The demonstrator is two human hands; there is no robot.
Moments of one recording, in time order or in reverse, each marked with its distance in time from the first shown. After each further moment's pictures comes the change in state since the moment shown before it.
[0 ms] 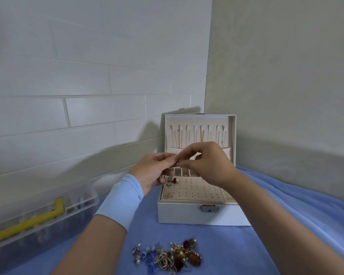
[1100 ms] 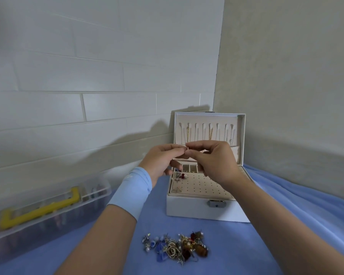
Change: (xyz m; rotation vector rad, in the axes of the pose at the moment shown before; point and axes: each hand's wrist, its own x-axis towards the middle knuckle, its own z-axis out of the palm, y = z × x) left_hand -0.011 0.011 0.000 0.020 0.045 0.080; right_hand -0.002 0.002 0.016 0.275 0.166 0.036
